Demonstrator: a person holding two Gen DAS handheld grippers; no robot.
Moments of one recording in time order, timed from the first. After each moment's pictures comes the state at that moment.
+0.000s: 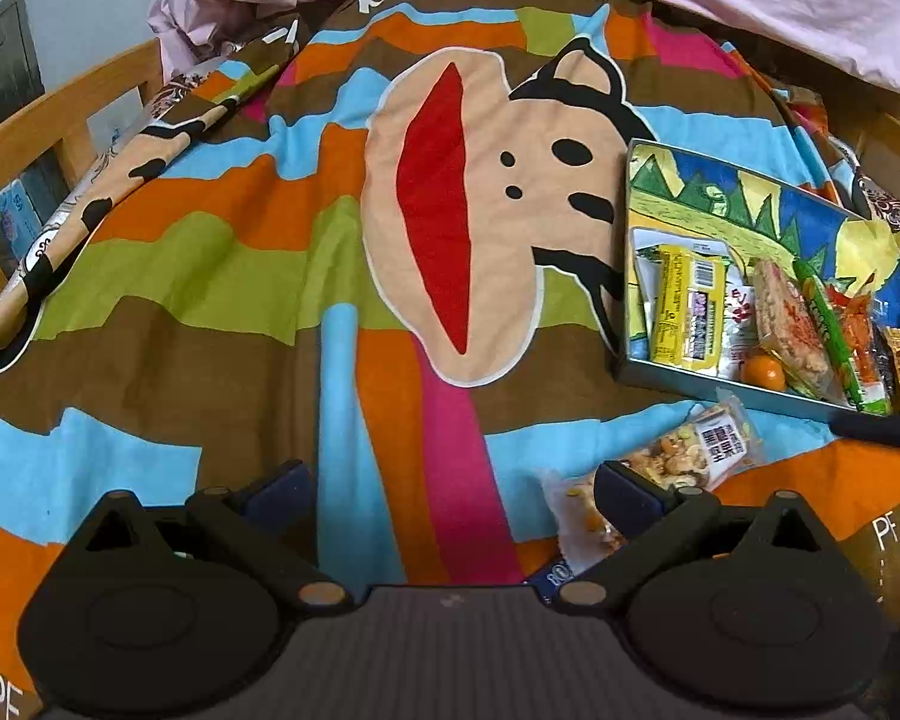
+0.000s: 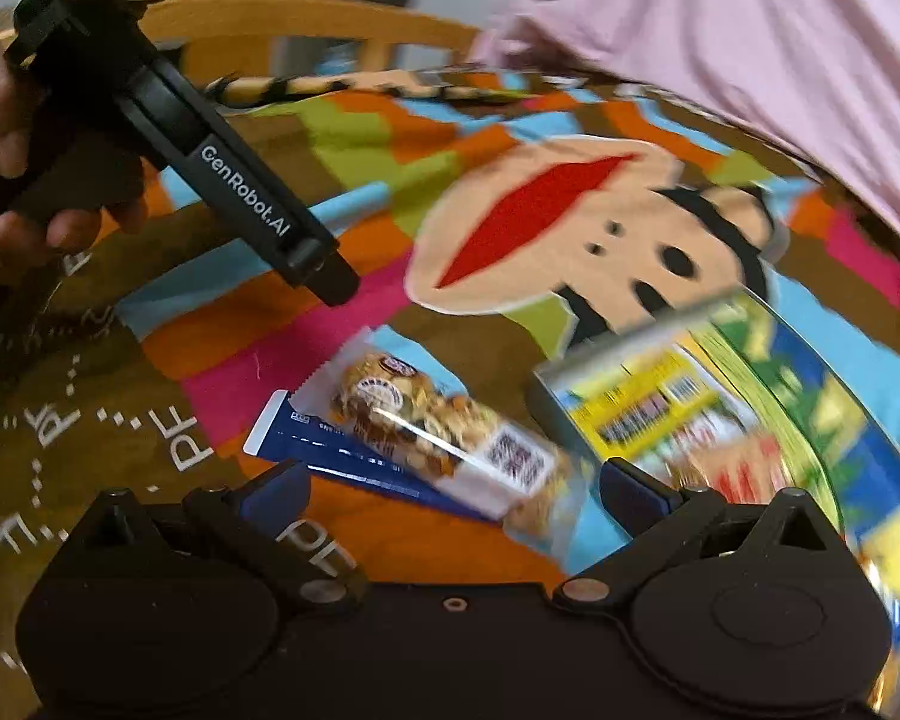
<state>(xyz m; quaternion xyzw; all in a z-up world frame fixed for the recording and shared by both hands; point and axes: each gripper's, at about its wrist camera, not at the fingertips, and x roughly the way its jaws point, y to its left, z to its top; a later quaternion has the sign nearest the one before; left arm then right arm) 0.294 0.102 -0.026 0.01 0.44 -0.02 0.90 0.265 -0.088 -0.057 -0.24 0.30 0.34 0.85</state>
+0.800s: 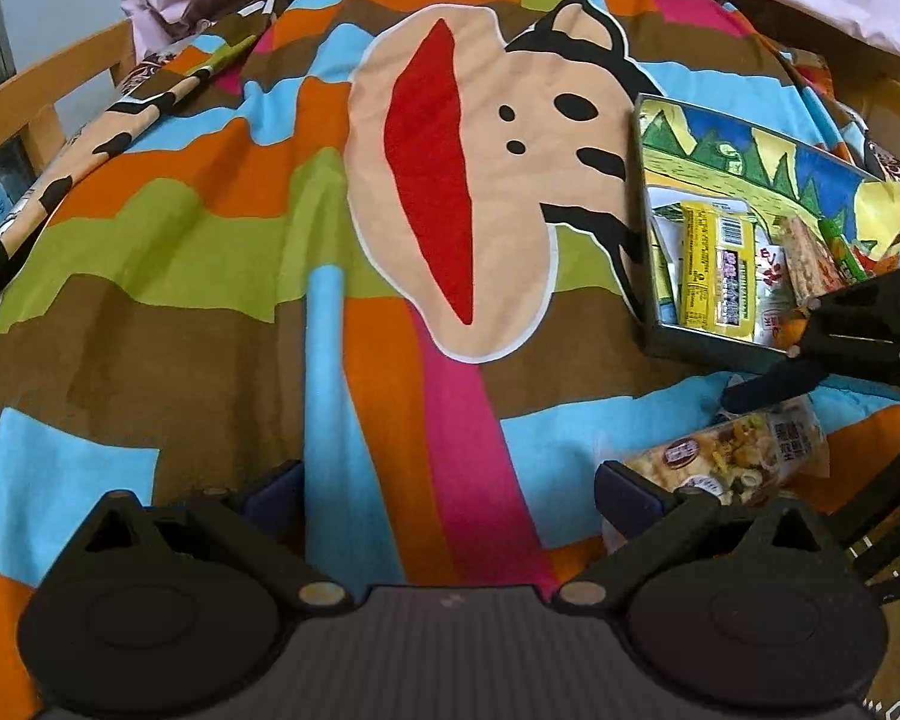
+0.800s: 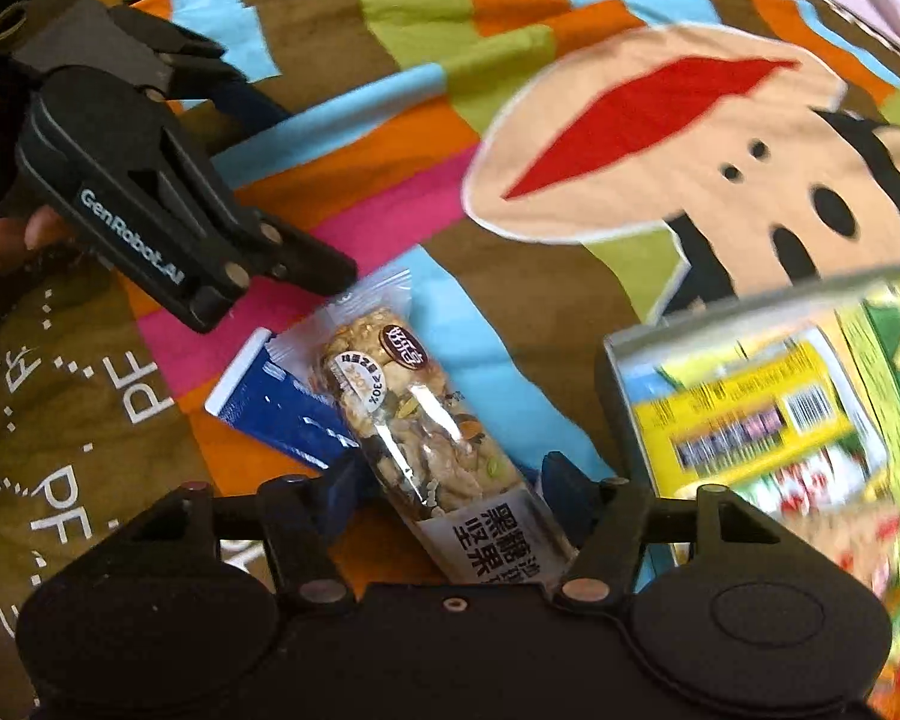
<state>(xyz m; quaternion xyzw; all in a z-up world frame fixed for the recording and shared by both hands) 0.311 0.104 -0.060 0.03 0.45 -0.03 0.89 0.340 -0.071 -0.082 -0.28 0.42 0.43 0.75</state>
